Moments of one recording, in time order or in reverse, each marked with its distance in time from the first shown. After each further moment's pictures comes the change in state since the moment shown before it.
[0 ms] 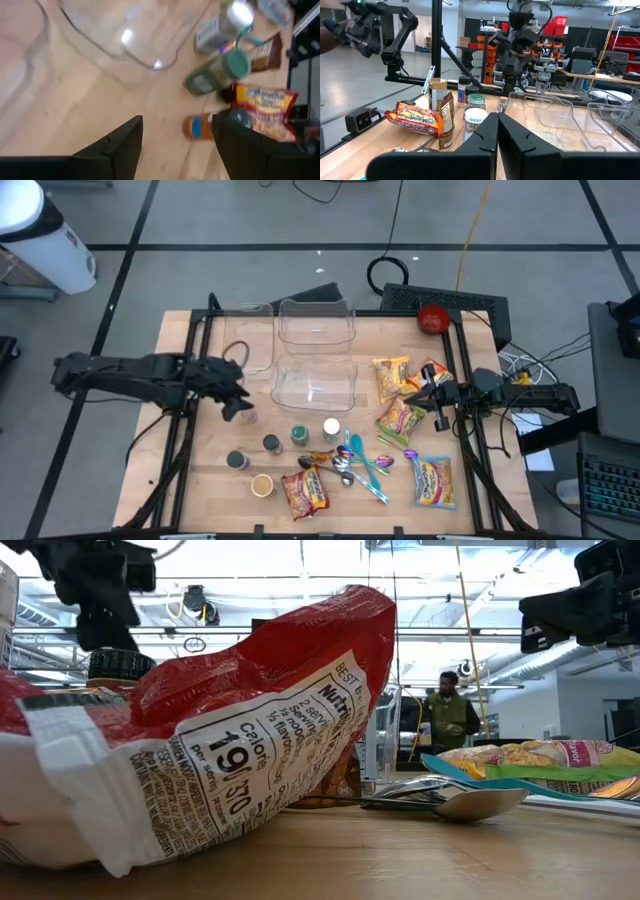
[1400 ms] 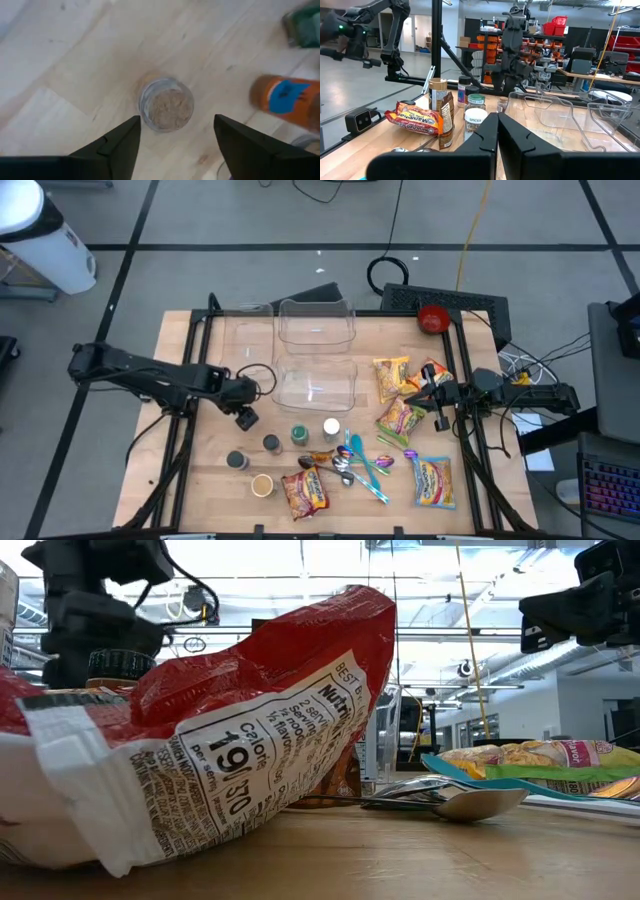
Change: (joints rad) left arm -0.069 0.358 -0.001 -0.120 -0.009 -0.240; right arm 0.000 0.000 0.000 0.000 0.000 0.000
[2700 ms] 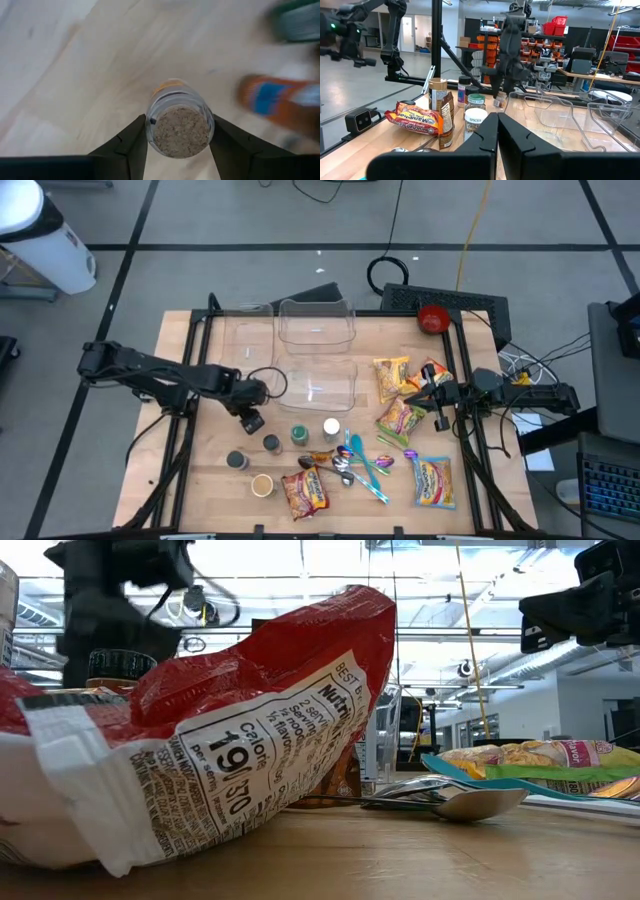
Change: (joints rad) left arm -0.001 0.094 0.103 -0.023 0.032 0.106; right arm 0.000 0.000 0.000 0.000 0.000 0.000
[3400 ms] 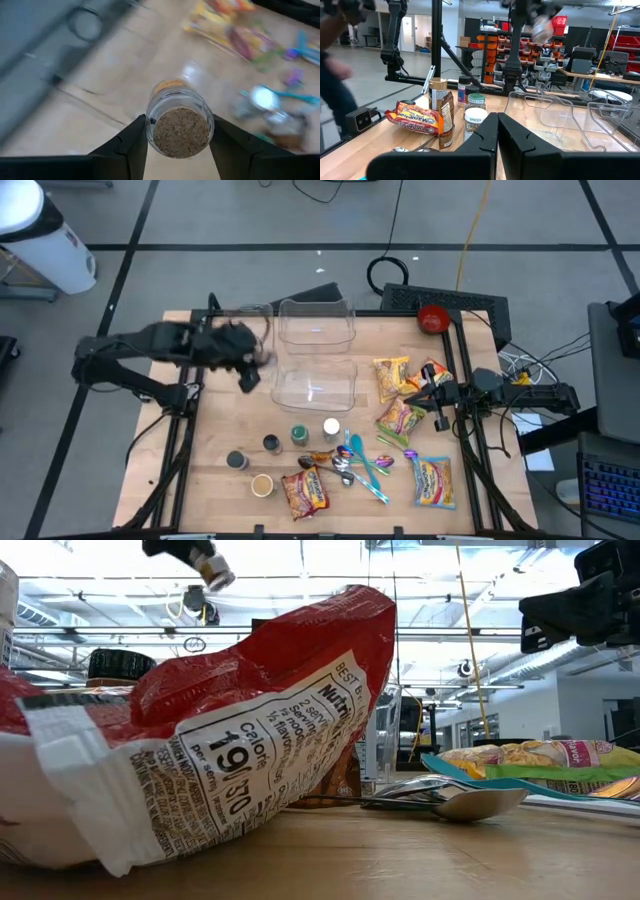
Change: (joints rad) left arm 0.095 -0.048 0.675 -0.274 -0.430 0.330; right arm 0.000 0.002 0.000 0.000 0.000 0.000
